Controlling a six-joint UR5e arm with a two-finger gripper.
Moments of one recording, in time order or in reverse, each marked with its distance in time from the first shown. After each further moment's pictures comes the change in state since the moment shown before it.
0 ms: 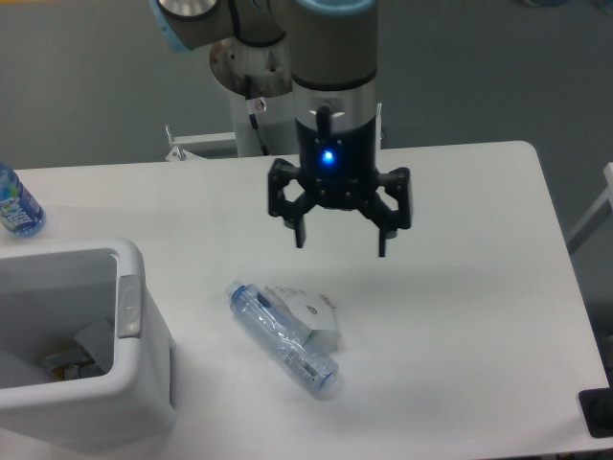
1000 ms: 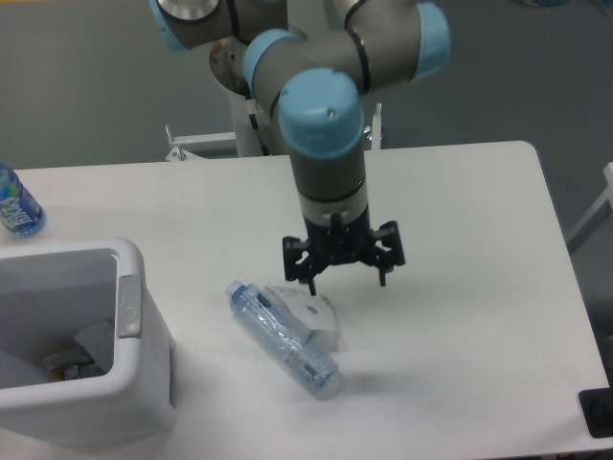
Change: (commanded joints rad) arm -0.086 -0.193 -0.160 0.143 0.054 -0.482
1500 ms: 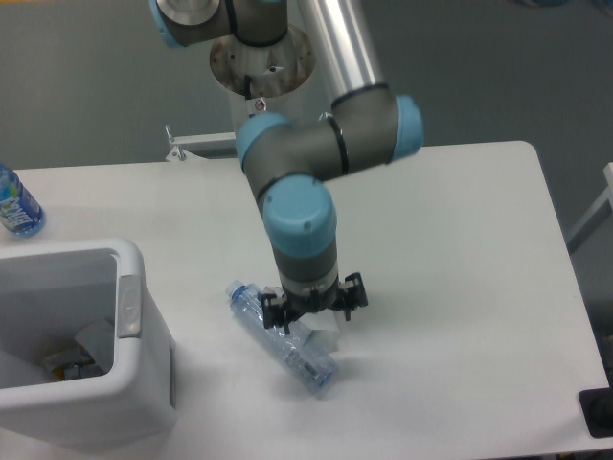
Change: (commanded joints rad) arm -0.023 -0.094 -0.061 0.046 0.011 -0.059
